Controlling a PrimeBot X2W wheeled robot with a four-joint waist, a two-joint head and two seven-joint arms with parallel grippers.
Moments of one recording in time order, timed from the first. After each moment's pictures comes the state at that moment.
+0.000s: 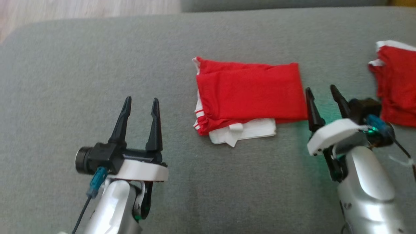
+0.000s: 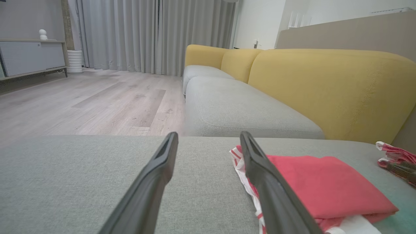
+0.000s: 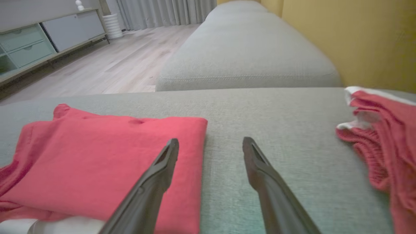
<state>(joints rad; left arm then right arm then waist) -0.25 0.04 -0.27 0.26 -0.25 0.02 -0.26 -0.41 -0.06 0.00 0.58 0.07 0.13 -0.12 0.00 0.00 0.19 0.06</state>
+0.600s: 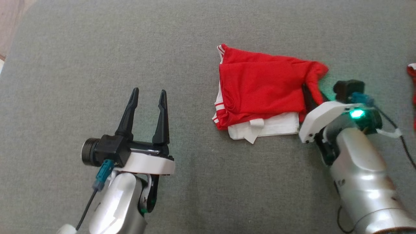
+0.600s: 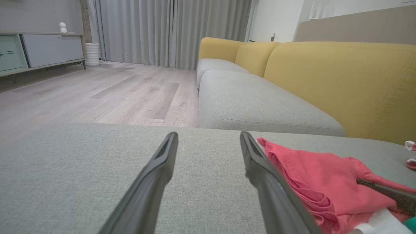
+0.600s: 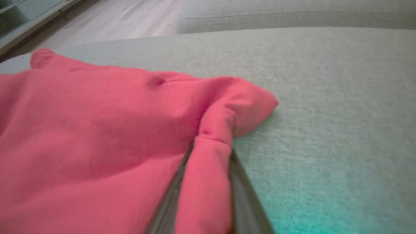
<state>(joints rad) -0.31 0.04 -0.33 0.26 -0.28 0.04 -0.26 -0.65 -0.07 0.08 0.95 0.14 0.13 -0.05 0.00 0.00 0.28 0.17</state>
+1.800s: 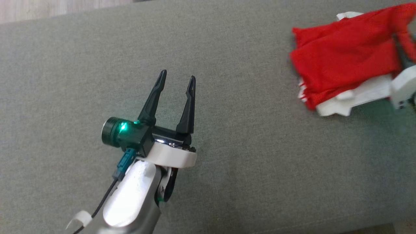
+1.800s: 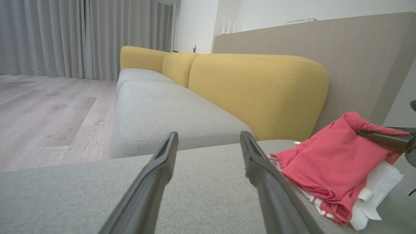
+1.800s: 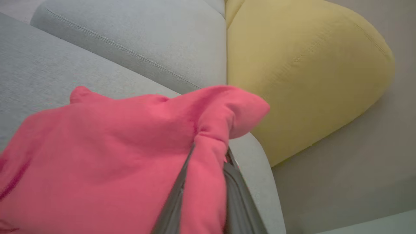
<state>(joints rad) -0.40 0.04 -0.48 0.23 -0.29 0.07 -0.26 -0.73 -0.49 0.23 0.77 -0.03 0.13 -0.09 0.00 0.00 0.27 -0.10</state>
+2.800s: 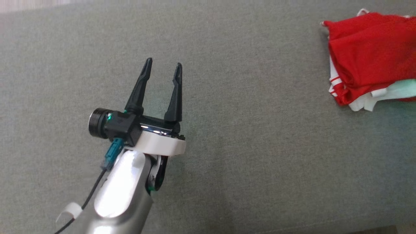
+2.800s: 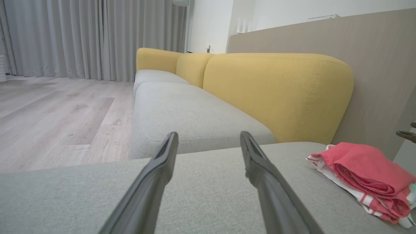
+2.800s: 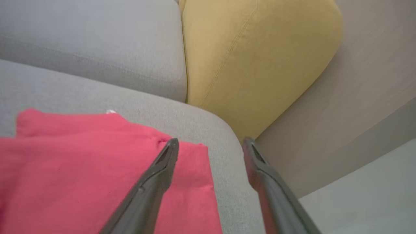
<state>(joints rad) -0.44 0.04 -0.41 0.26 -0.27 0.05 -0.26 -0.78 -0.47 -0.06 0.88 -0.12 0.13 -0.10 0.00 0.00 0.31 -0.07</state>
